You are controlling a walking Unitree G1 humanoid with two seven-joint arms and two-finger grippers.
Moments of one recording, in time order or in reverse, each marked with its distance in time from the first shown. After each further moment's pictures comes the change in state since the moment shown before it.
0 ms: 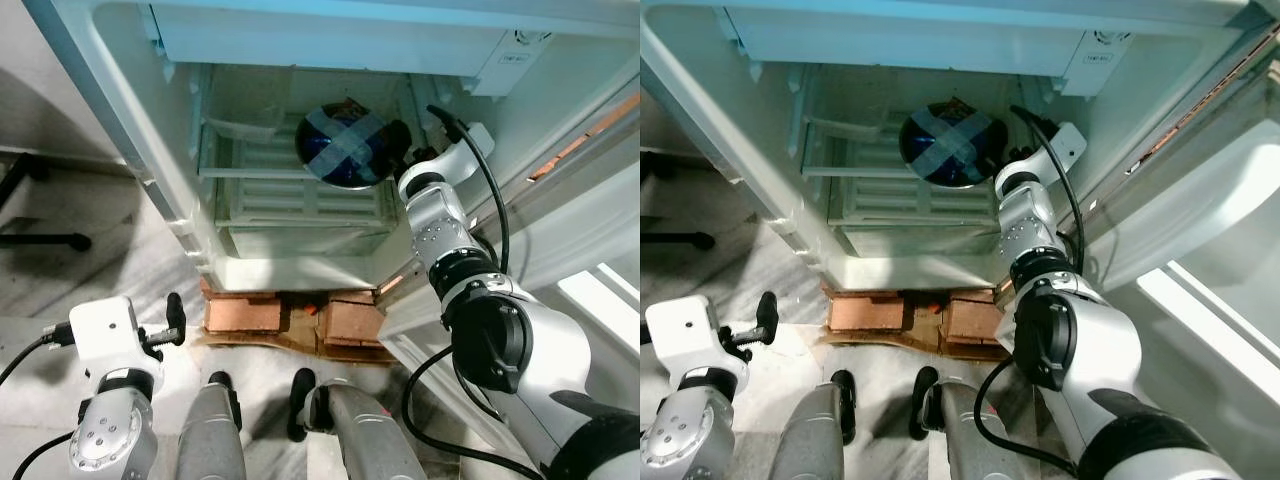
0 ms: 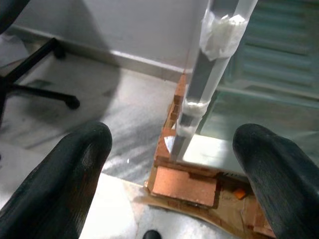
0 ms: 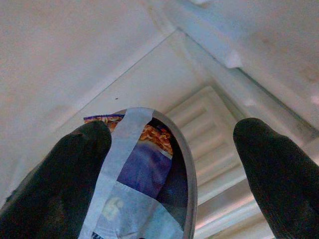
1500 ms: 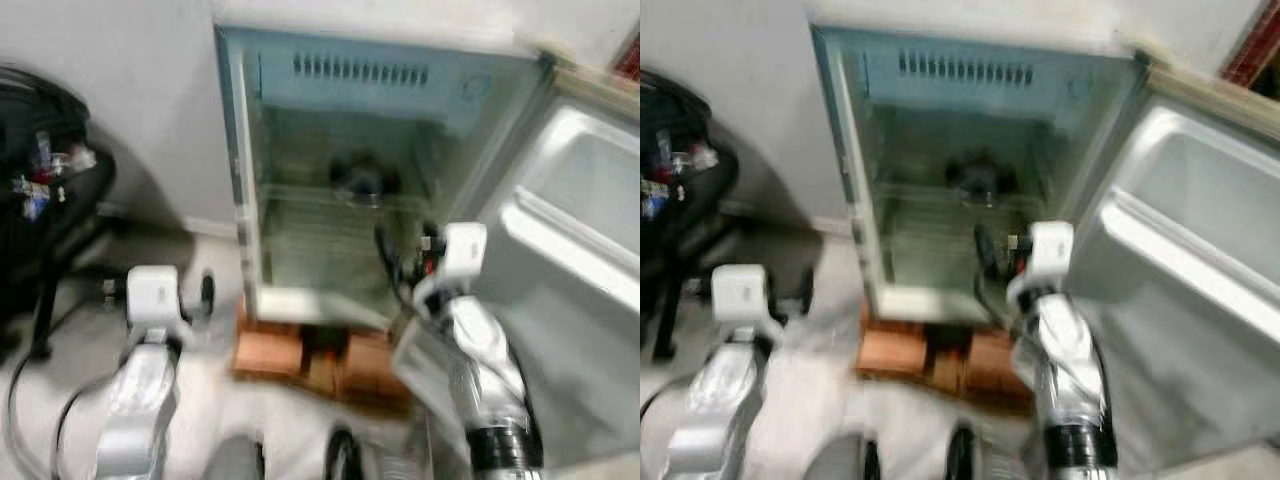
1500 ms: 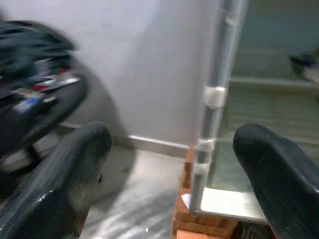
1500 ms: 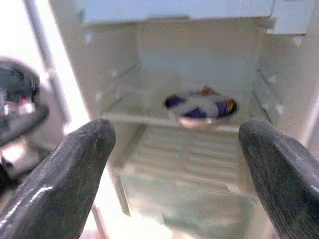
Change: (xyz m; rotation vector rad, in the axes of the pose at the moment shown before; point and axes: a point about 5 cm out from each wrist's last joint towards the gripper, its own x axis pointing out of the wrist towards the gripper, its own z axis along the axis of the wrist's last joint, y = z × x) left arm 0.054 -0.021 0.000 0.139 -0.117 -0.151; right arm -0.122 -0.064 -0.039 -0.573 0.067 0.163
